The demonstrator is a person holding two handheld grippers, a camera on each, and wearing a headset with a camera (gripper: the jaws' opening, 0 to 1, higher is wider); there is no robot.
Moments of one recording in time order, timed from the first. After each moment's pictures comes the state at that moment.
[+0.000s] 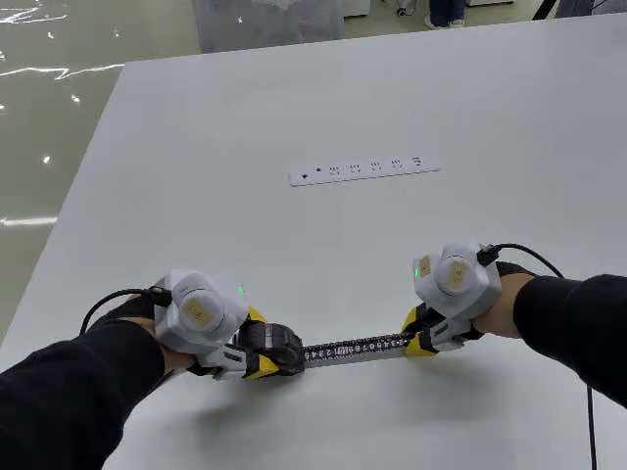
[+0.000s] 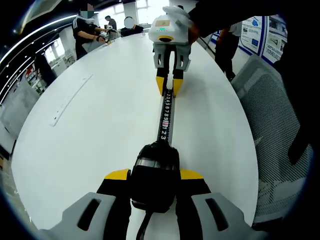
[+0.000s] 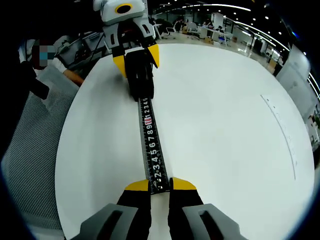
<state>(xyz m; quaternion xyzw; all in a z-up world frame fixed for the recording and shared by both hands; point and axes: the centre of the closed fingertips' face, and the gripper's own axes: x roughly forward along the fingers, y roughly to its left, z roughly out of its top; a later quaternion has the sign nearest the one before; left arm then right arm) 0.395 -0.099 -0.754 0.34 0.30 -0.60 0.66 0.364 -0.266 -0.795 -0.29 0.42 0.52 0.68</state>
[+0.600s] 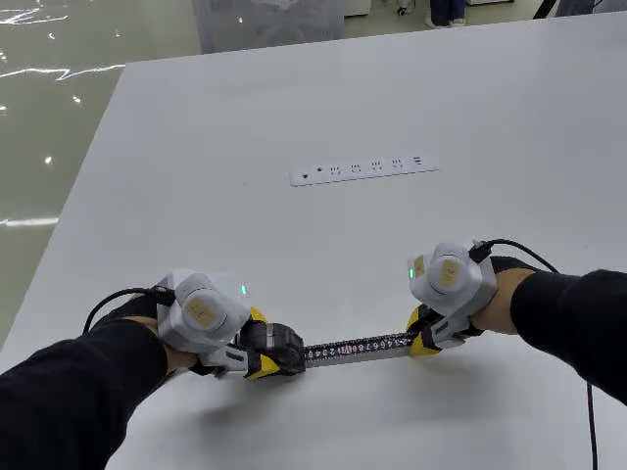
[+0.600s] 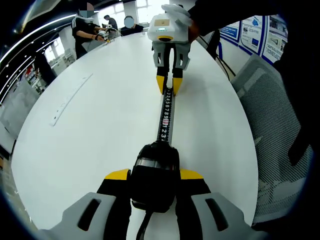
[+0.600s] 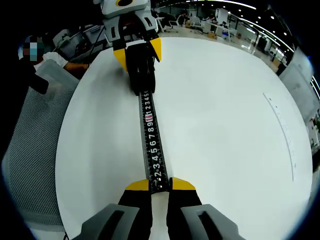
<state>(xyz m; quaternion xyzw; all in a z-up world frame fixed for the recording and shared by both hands) 0.394 -0.098 -0.754 0.34 0.30 -0.60 0.65 0.364 -0.270 -0.795 -0.31 0.44 0.52 0.66</state>
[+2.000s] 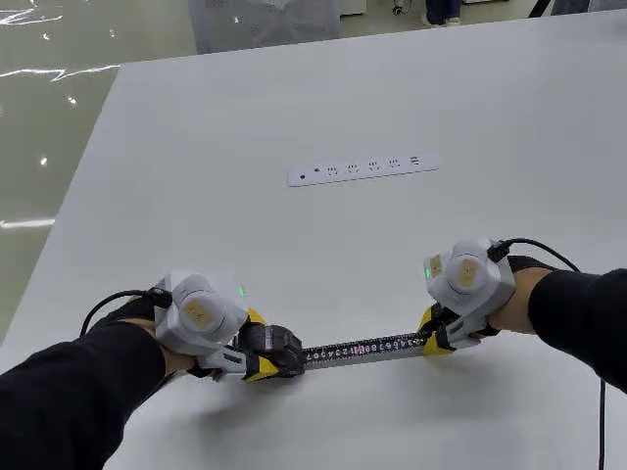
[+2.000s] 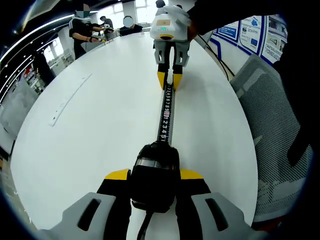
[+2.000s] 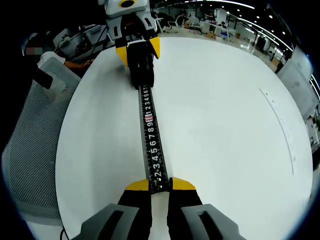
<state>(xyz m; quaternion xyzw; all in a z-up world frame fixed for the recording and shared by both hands) 0.394 -0.099 -0.753 0.34 0.30 -0.61 0.65 0.359 -0.290 -0.796 -0.31 0.44 0.52 0.67</state>
